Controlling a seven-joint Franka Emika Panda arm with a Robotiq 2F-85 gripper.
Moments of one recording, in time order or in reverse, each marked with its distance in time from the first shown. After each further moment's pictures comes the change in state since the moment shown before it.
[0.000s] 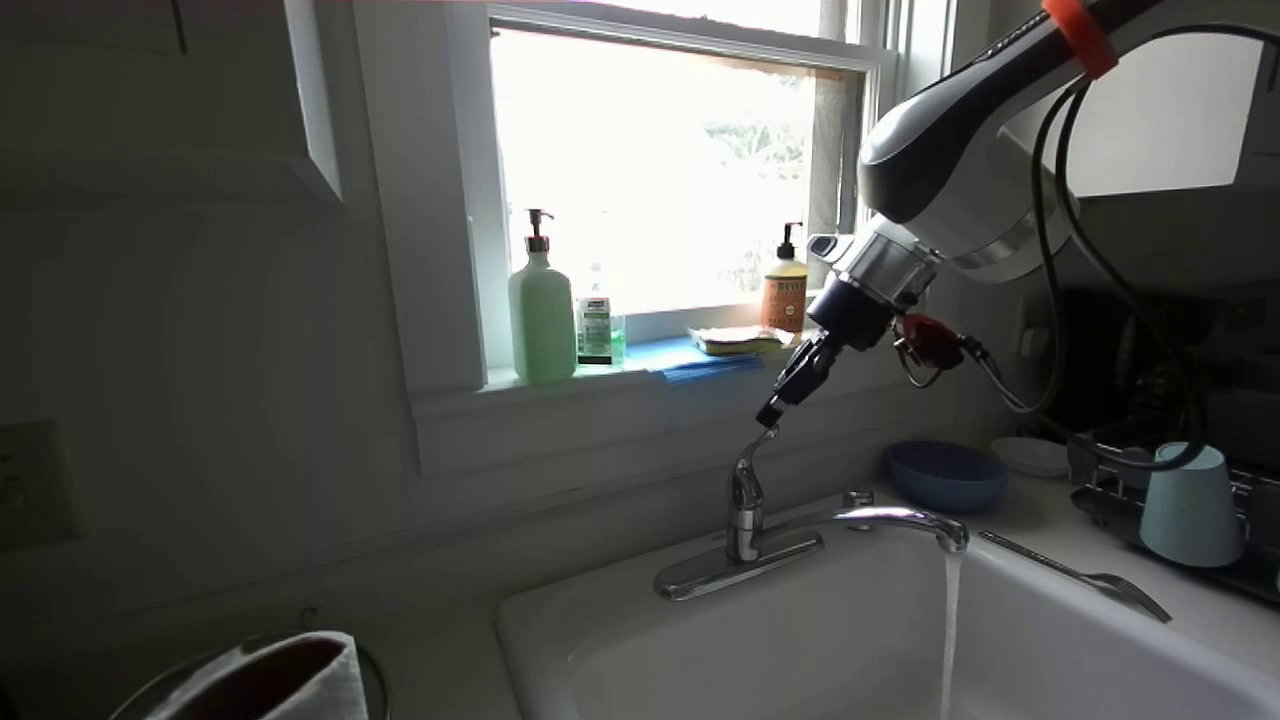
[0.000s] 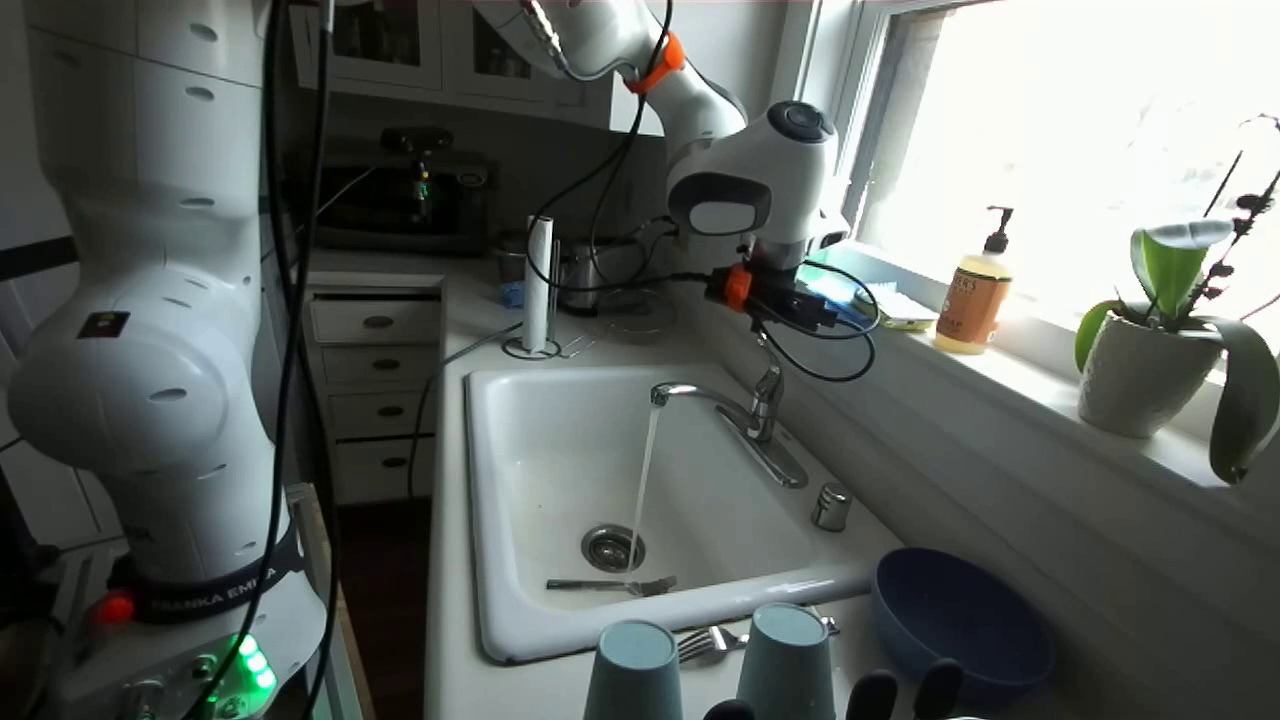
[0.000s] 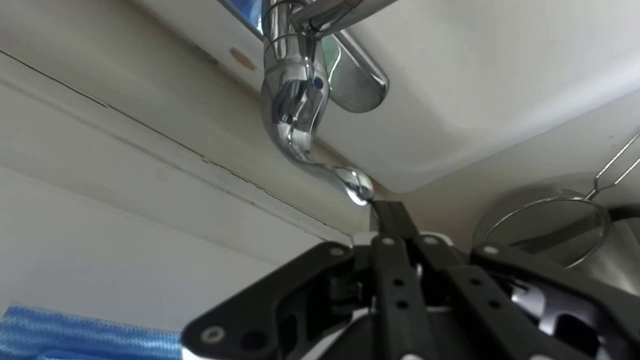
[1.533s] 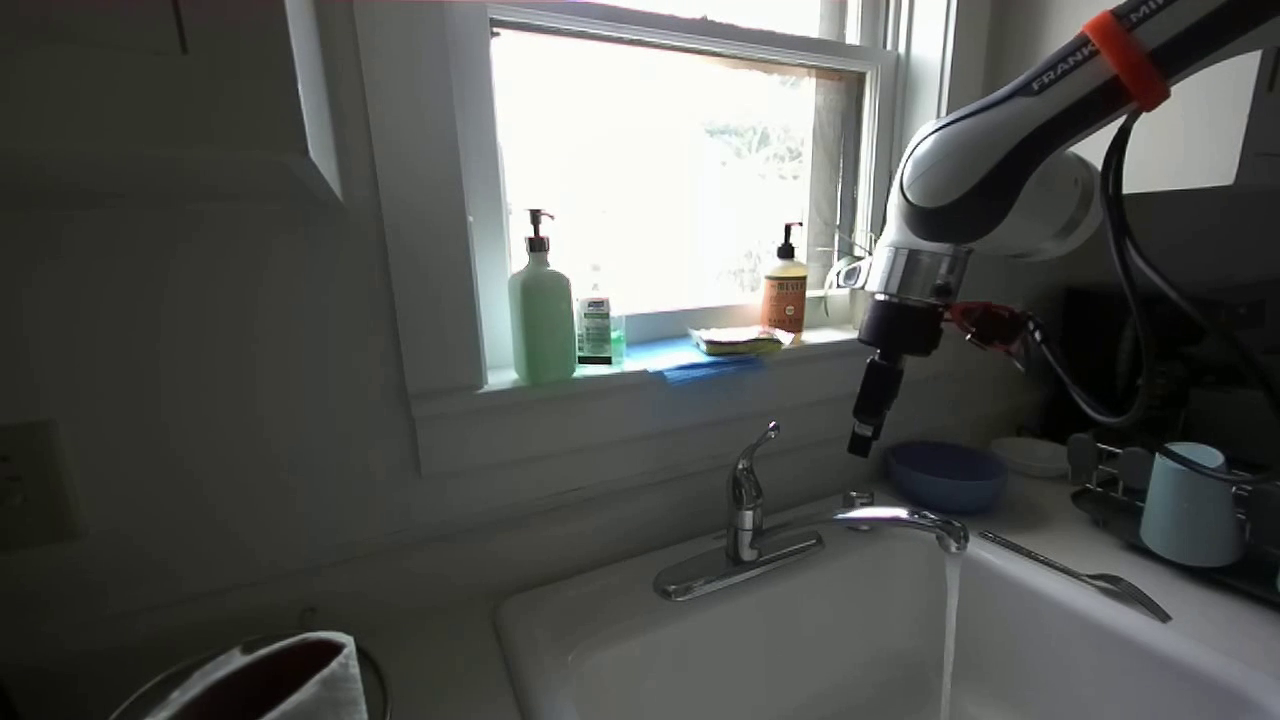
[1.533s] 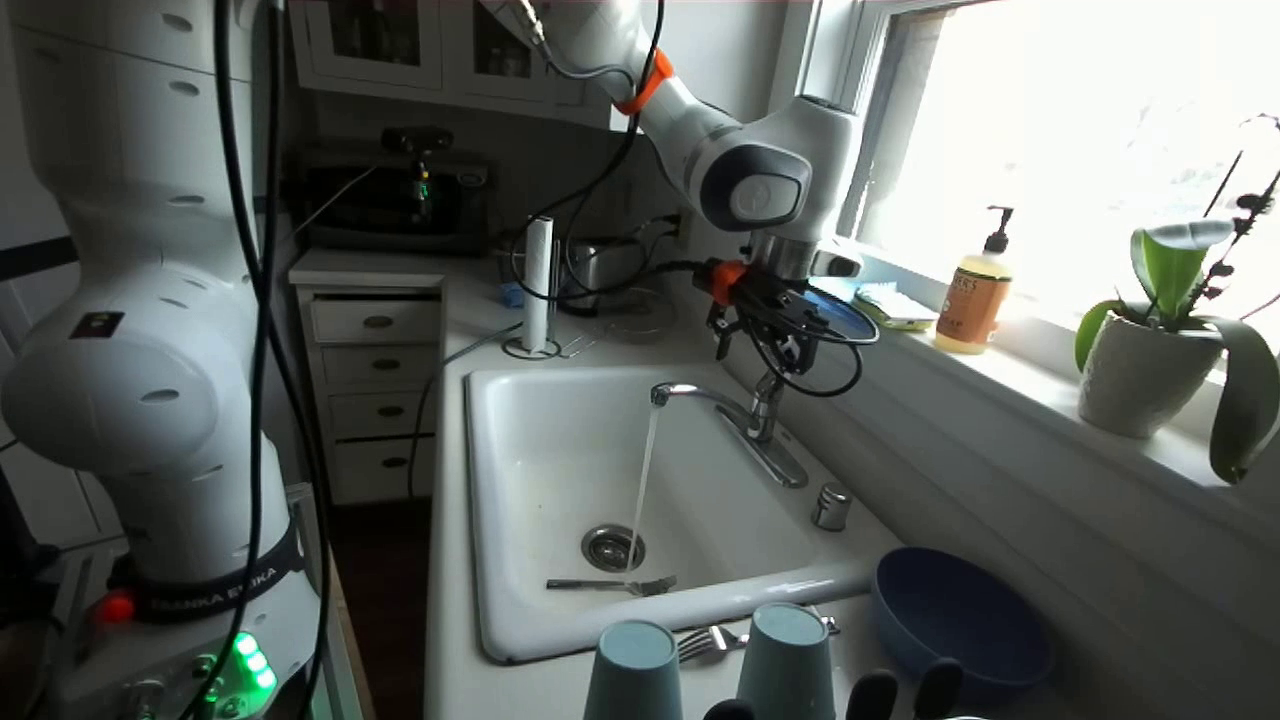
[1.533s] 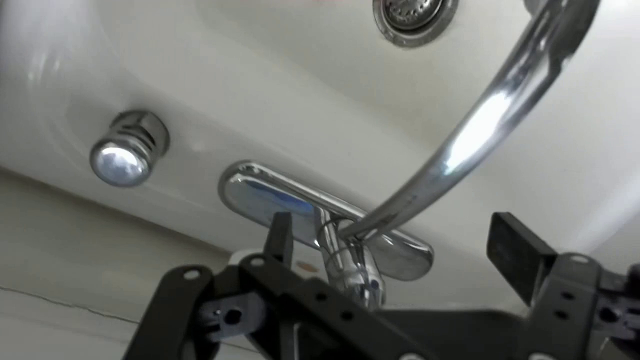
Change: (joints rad) arm -0.027 -0.033 -0.067 -0.011 -0.487 -0.272 0.593
